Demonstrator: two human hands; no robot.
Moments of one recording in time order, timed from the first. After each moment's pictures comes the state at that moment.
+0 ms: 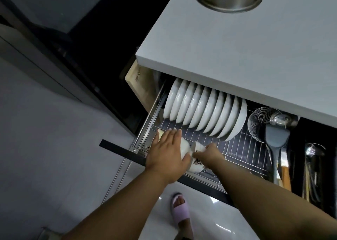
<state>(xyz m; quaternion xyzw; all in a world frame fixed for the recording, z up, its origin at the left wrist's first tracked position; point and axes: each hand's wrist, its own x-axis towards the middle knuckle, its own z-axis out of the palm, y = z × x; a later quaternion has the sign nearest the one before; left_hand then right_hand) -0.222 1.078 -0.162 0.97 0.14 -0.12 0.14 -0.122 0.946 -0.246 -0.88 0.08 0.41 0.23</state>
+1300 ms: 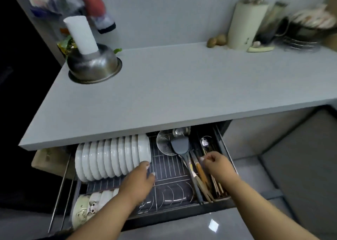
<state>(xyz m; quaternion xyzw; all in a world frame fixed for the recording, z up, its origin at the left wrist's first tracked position) -0.146 0.915 -0.113 0.94 0.04 -0.18 0.29 -0.125 0.655 -0.100 -0.86 0.18 0.15 0.45</state>
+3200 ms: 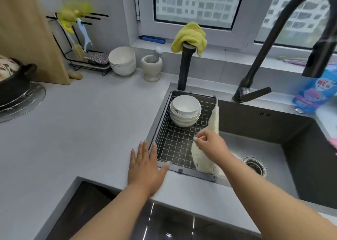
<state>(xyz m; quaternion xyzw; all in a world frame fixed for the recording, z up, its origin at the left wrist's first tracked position) 0.000 0.051 -0.102 0.81 -0.58 -0.11 0.01 -0.178 -0.082 -0.047 -0.71 0.58 -0.15 0.37</state>
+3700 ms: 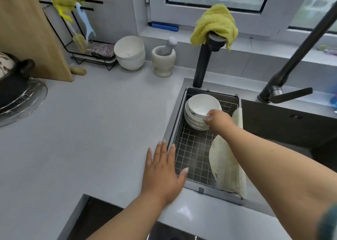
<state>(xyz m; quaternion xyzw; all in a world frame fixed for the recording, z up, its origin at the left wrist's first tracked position) 0.017 0.021 -0.103 0.78 -0.62 -0.12 0.01 -0.104 -0.210 -0.070 -0.73 0.62 -0.03 0.27</state>
